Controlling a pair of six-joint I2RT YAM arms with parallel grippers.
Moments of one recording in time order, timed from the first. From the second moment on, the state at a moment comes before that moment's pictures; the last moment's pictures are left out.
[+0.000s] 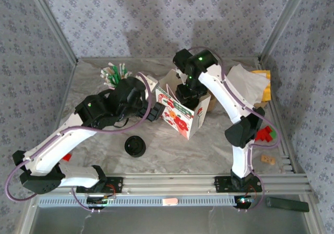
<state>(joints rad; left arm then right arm) -0.98 1.25 1.60 -1.04 -0.33 -0.18 0.63 1.94 2.21 -1.69 0.03 0.21</state>
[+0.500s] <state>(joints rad) -0.97 1.24 1.58 -1.03 -0.32 -0.19 0.62 1.97 2.20 -1.69 0.04 0.21</state>
